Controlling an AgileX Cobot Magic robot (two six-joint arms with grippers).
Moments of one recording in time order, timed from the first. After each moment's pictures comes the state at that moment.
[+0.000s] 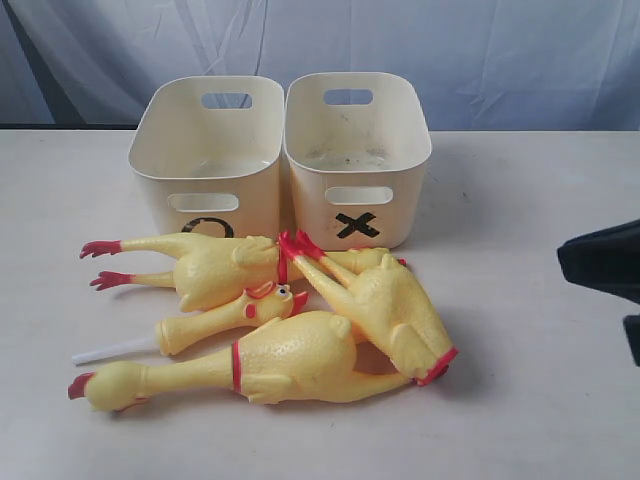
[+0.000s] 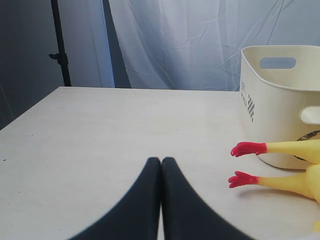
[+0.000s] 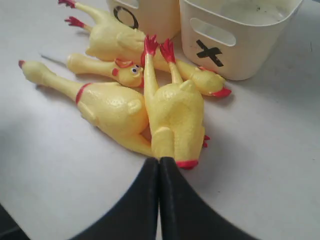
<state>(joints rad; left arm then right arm) 0.10 0.00 0.00 0.03 0.23 -0.02 0.37 0.77 -0.76 0.41 0.88 -0.45</state>
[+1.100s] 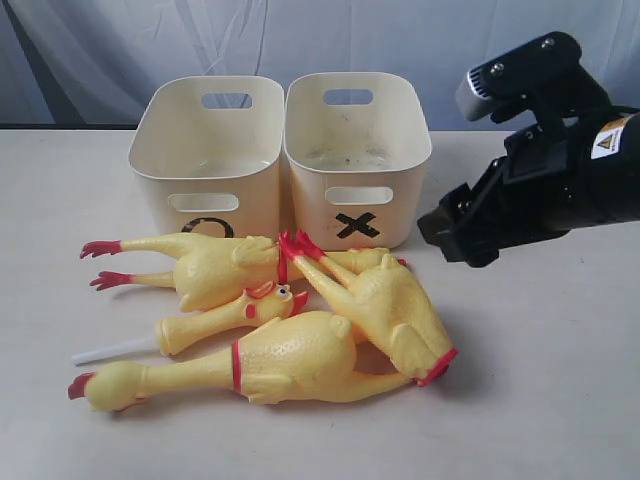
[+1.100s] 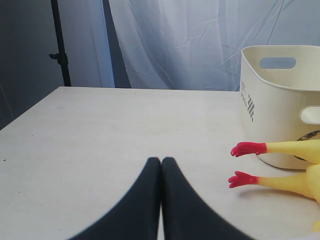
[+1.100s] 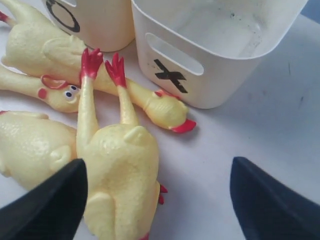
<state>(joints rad) 0.10 0.00 0.00 0.03 0.23 -0.02 0.47 1.24 -0.83 0.24 0.49 -0.39</state>
